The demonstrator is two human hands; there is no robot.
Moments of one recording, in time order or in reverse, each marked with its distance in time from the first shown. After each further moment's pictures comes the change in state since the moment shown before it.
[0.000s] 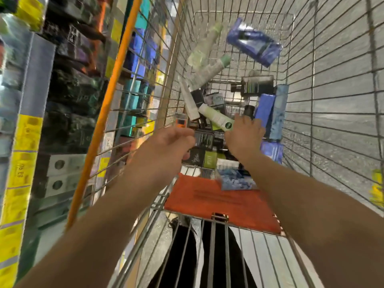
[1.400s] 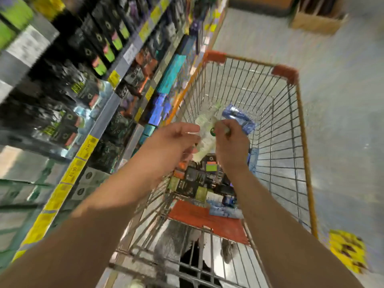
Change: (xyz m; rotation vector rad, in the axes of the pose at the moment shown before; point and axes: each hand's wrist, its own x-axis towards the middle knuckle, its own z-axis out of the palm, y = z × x) left_hand -0.117 0.073 -0.072 -0.356 -0.019 0.315; right_hand -0.112 -0.096 -0.216 0.918 0.384 -0.269
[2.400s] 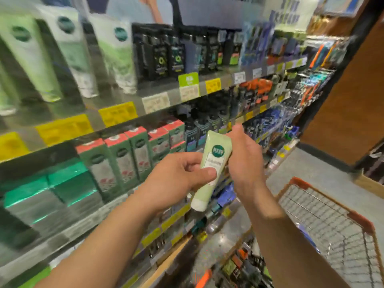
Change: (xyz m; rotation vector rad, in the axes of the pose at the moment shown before) left_hand -0.277 0.021 -0.262 -0.143 0.283 0.560; right_hand -0.213 -0.402 0.095 0.468 -0.505 -0.339
